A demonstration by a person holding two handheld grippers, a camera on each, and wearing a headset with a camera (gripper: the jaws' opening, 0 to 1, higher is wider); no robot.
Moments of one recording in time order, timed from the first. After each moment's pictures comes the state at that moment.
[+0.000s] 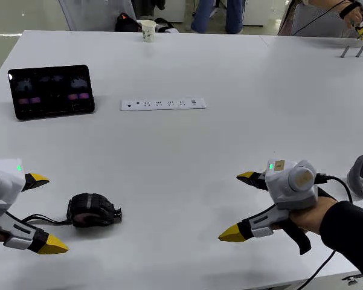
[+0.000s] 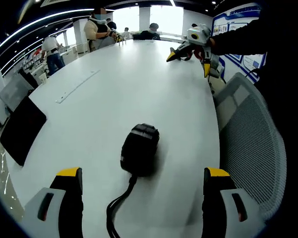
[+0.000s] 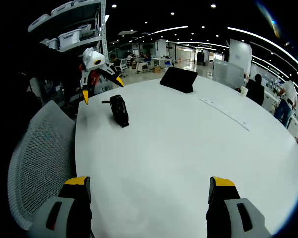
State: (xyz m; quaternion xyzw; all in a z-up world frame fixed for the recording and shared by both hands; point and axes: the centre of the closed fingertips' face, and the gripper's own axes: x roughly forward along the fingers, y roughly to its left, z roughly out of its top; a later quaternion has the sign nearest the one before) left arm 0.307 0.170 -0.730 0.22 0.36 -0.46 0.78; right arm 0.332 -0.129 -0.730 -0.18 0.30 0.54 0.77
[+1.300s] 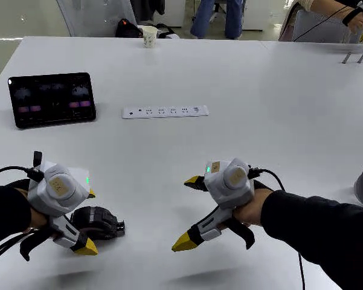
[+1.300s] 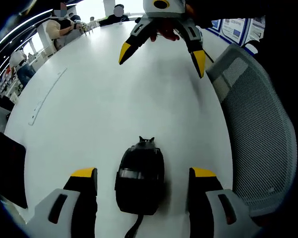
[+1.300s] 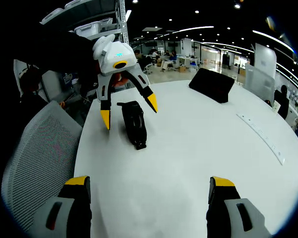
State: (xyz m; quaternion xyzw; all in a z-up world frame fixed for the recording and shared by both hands) left arm 0.329 0.123 -0.771 0.33 0.39 -0.53 0.68; right arm 0.340 -0.010 -0.749 -0.20 0.30 0.62 0.69
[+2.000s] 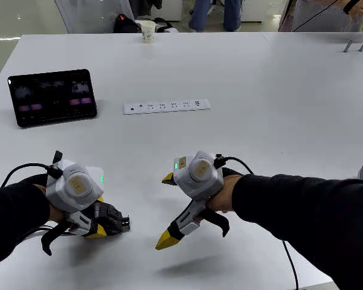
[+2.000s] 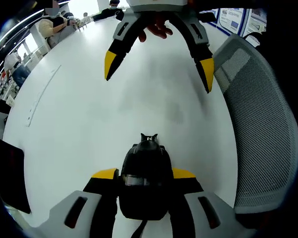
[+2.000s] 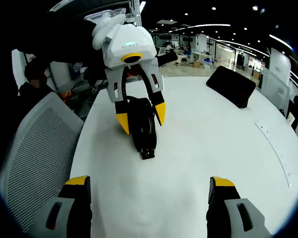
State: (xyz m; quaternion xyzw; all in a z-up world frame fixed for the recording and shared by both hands) left arm 0.338 0.124 -0.782 0.36 0.40 -0.53 0.66; right arm 0.337 0.032 -0.765 -0.24 0.31 0.65 0.65
